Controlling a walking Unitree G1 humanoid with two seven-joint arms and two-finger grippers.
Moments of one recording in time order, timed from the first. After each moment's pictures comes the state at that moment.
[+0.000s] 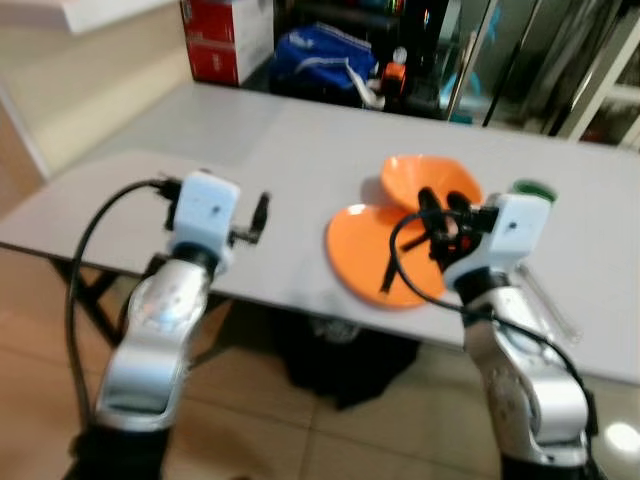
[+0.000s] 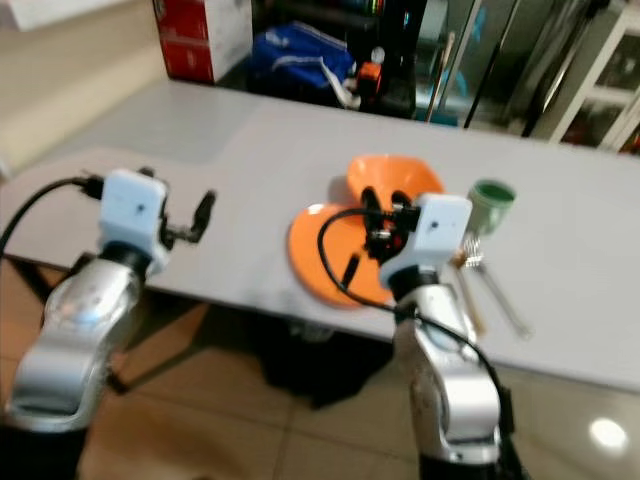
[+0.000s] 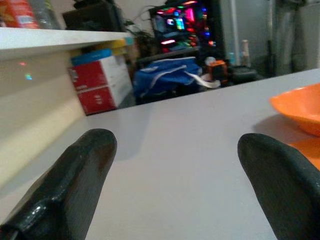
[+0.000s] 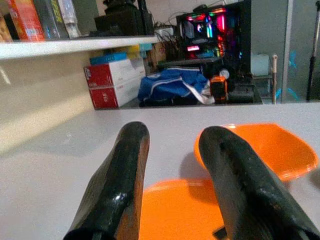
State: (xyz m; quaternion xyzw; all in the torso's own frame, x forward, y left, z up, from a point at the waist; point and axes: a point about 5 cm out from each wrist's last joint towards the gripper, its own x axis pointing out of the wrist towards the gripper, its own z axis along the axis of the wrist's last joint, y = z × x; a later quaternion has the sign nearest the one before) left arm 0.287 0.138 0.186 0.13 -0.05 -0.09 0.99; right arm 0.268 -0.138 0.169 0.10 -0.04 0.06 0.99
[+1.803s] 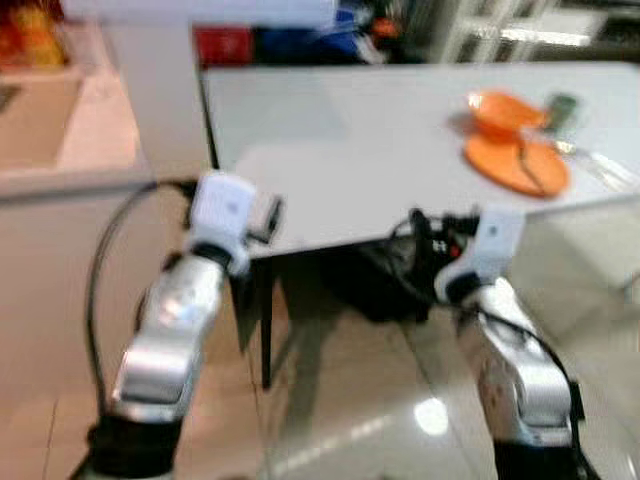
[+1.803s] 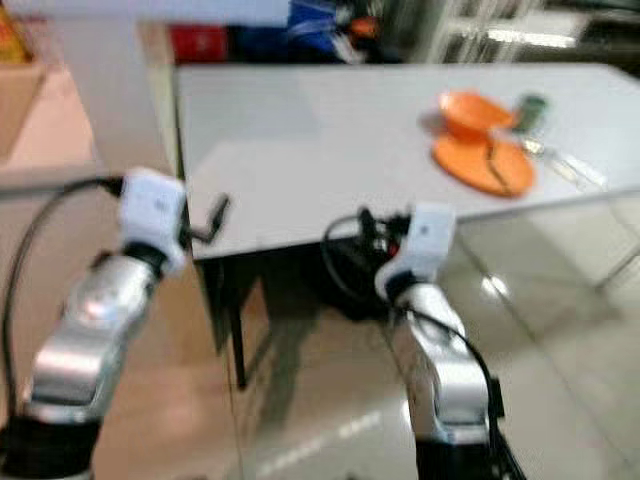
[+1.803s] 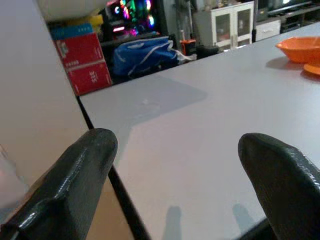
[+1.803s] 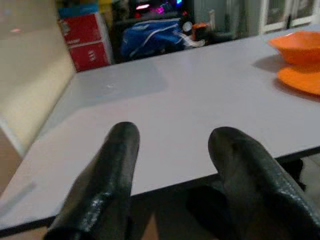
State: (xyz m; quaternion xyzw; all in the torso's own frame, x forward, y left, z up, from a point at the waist) left arm 0.294 0.141 0.184 0.14 -0.03 -0.09 0.99; right arm 0.283 -0.136 0.152 0.11 0.01 0.06 0.99
